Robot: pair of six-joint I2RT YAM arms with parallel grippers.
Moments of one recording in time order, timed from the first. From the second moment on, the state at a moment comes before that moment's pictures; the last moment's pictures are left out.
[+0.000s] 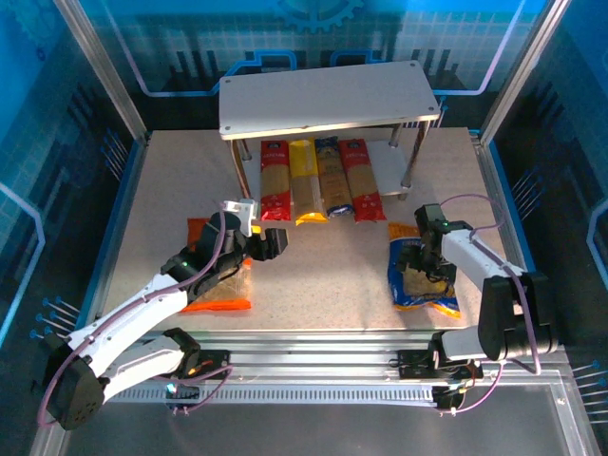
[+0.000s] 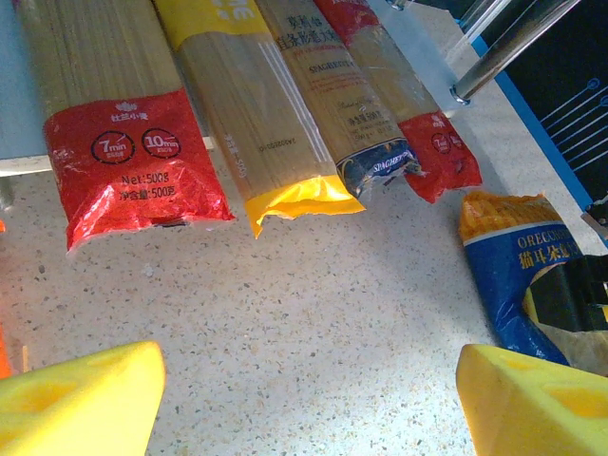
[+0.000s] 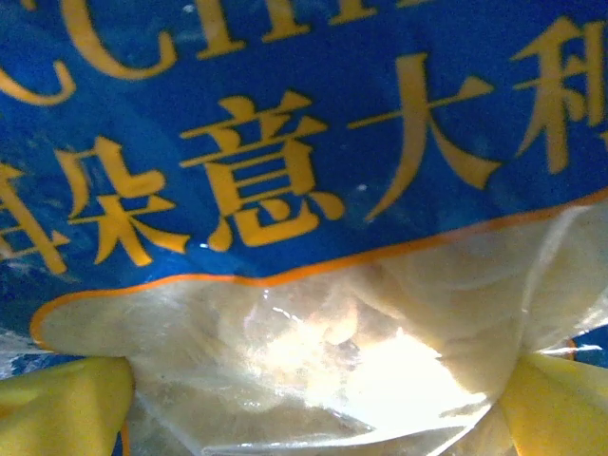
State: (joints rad) left arm -0.56 0.99 0.66 -0.19 0.03 -0.51; right arm 0.10 1.39 0.77 -0.84 0.09 0.42
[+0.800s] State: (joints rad) left arm -0.56 0.99 0.68 -0.19 0.02 -0.51; right arm 0.08 1.22 0.76 -0.85 -0.01 0.38
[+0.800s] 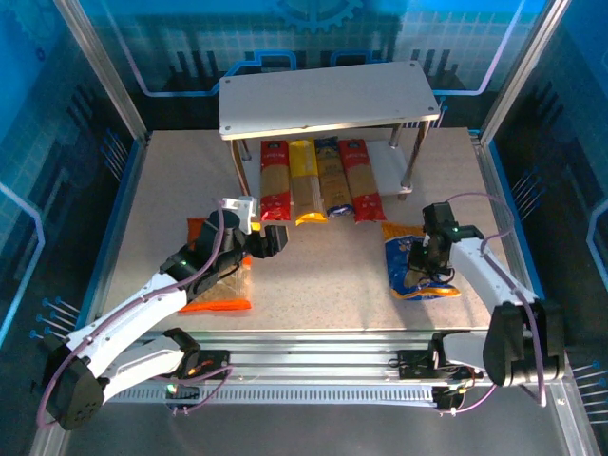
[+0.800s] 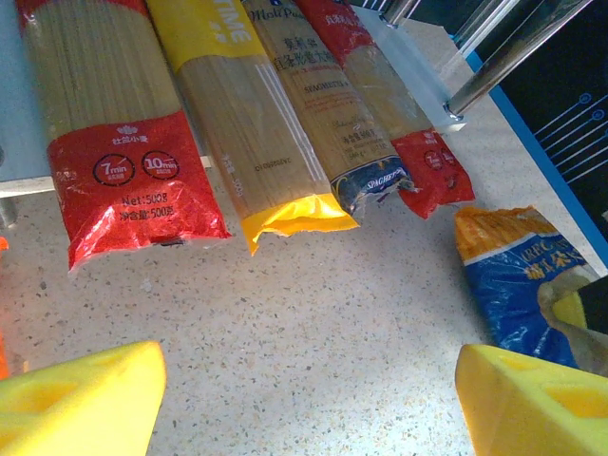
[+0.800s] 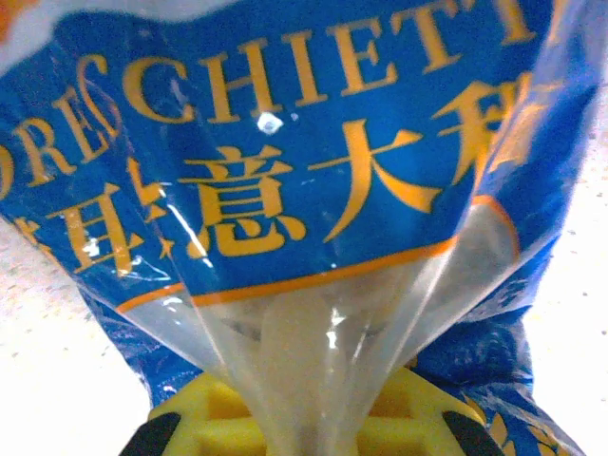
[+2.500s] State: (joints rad) left arm -0.56 1.08 0.89 -0.21 -0.01 -0.46; right arm 0.22 1.97 2.60 -1.03 0.07 0.13
